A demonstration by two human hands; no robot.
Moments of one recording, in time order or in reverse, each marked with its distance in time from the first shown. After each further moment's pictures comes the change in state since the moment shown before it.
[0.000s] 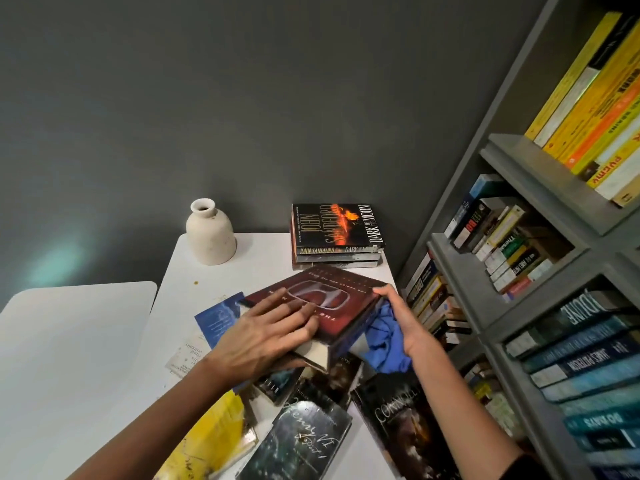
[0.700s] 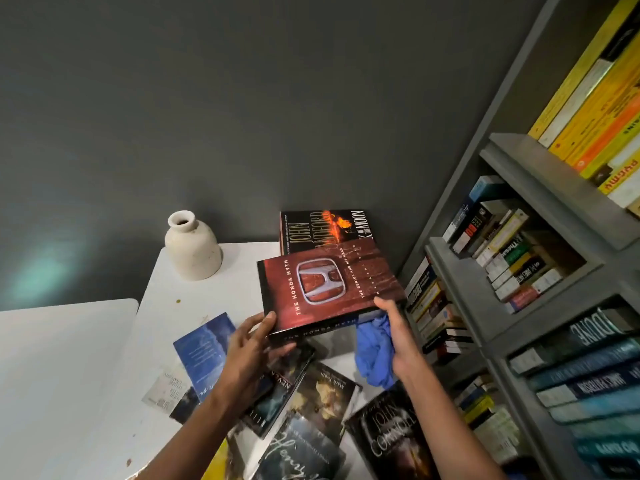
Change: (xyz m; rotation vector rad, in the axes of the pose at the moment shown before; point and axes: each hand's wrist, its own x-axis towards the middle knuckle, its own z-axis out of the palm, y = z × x) left_hand 0.021 0.005 0.063 -1.756 0.428 -1.830; right_hand 0.030 0.002 -0.013 0.140 0.091 -0.176
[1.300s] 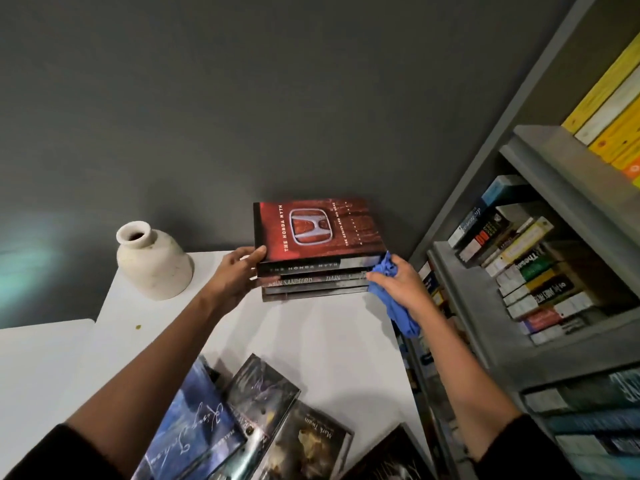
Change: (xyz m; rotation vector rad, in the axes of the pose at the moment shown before) left_hand 0.175 0.079 0.057 0.233 -0.134 0.064; right_hand 0.132 -0.096 -0.009 -0.914 0.142 -0.339
